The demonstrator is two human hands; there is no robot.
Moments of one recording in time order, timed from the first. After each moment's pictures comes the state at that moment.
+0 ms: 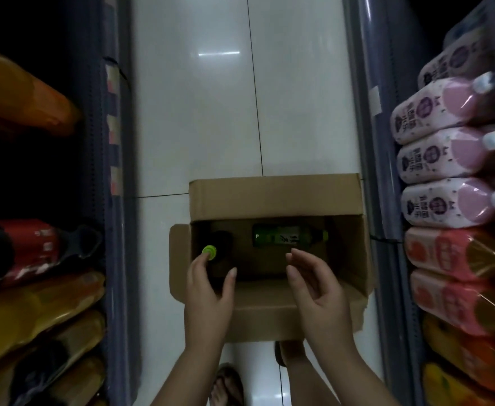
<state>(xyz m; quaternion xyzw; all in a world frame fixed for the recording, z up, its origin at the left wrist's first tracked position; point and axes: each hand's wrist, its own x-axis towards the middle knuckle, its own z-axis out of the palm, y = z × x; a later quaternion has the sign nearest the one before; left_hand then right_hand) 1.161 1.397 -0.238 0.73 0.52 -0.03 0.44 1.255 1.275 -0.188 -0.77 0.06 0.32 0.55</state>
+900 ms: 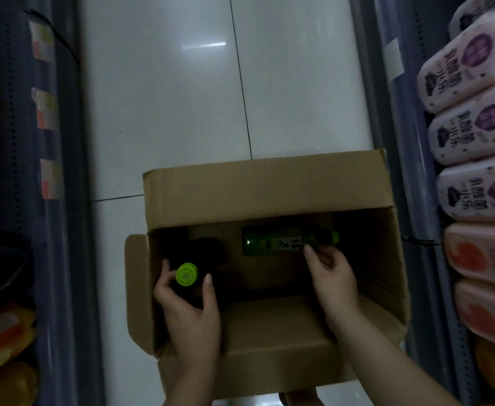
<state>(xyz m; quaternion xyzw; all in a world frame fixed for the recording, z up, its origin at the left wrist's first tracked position) 1.169 1.378 -0.363 0.66 0.61 0.09 0.43 1.303 1.245 -0.378 -0.82 0.22 0.33 0.42</state>
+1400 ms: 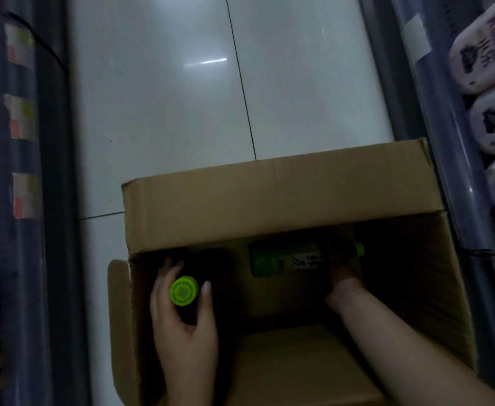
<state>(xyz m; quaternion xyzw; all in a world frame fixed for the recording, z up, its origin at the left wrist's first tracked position) 1.175 1.402 -0.404 0.73 0.51 0.18 0.41 1.332 1.258 -0.484 -0.59 0.53 0.34 0.51</state>
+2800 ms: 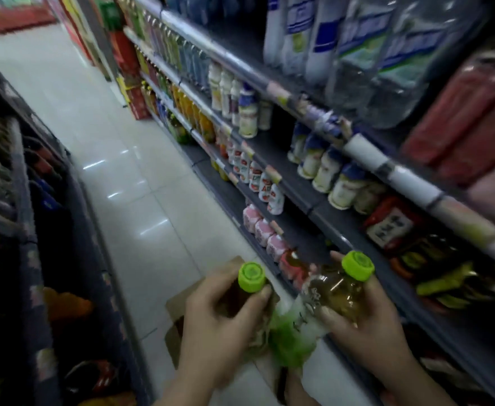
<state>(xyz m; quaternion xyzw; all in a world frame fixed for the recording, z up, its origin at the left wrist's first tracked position) 1.136 1.279 0.301 0.77 0.02 0.09 0.63 1.143 1.067 0.272 -0.73 -0.05 -0.01 0.68</state>
